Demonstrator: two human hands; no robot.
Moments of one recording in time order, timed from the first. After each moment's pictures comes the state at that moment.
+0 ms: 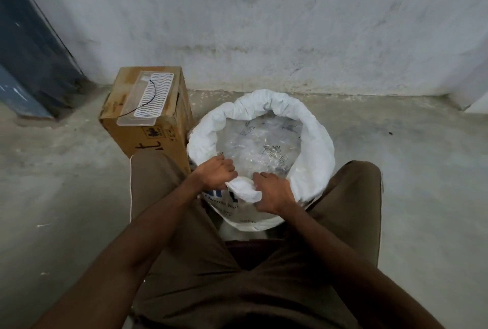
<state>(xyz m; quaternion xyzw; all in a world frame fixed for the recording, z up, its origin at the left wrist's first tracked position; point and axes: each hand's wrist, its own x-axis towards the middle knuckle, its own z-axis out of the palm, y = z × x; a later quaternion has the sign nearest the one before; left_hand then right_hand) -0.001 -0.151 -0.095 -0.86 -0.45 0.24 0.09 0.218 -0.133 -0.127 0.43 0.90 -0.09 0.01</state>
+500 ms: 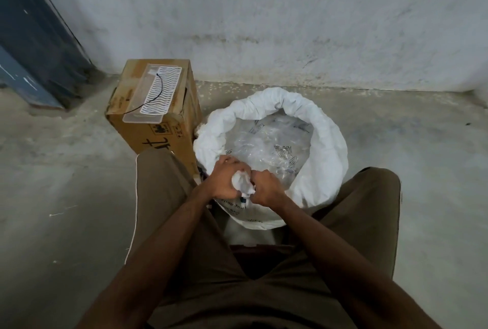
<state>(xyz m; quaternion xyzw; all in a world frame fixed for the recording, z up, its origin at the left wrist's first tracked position) 0.000 -0.156 -0.118 -0.72 -0.64 -0.12 -0.23 0.167 -0.107 -0.139 0.46 0.87 -0.19 0.05</state>
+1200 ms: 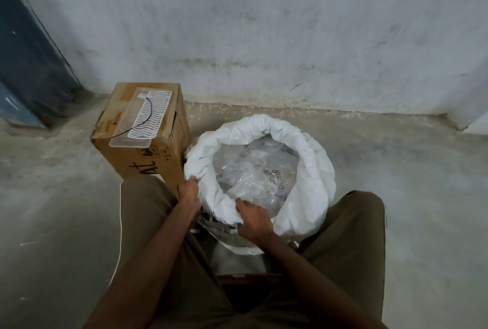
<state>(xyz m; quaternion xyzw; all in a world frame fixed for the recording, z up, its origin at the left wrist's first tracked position) -0.023 -0.125 -0.127 0.03 -0.70 -0.56 -0.43 0.173 -0.126 -0.157 0.42 0.89 -0.17 0.02</state>
